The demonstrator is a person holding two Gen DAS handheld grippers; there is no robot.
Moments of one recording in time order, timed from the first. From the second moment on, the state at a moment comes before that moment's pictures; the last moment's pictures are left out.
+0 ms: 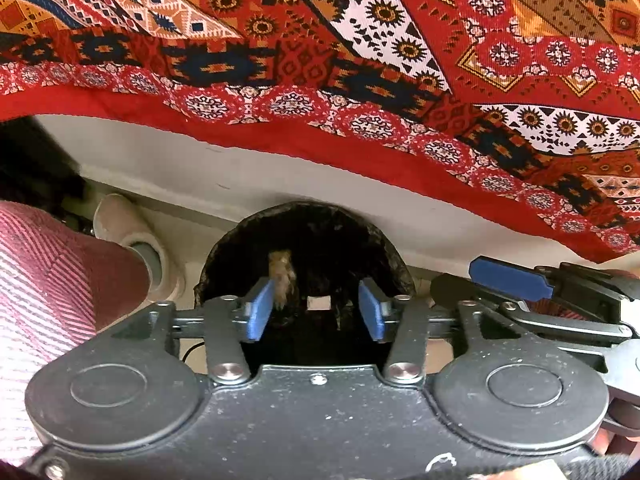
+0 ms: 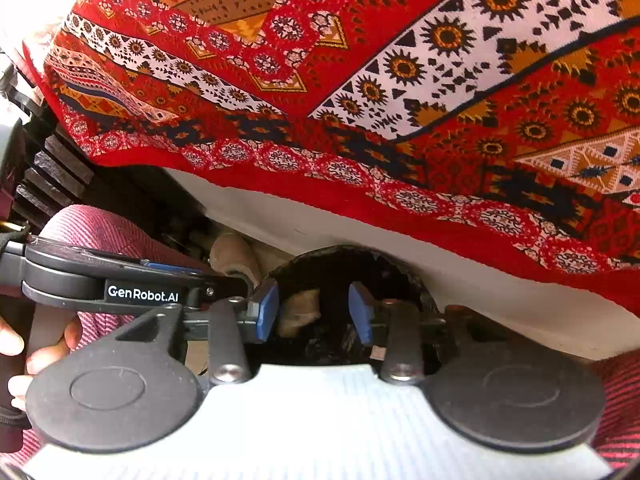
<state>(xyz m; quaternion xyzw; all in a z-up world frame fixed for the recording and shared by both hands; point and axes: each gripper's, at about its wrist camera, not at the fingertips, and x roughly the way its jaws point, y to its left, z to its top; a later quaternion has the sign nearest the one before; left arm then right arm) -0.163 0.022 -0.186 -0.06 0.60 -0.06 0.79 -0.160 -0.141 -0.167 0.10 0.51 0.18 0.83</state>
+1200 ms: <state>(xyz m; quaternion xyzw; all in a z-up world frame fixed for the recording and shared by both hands) -0.191 0.019 -0.018 -0.05 0.42 -0.14 0.90 -0.196 -0.179 -0.026 0.09 0.32 0.23 0.92</state>
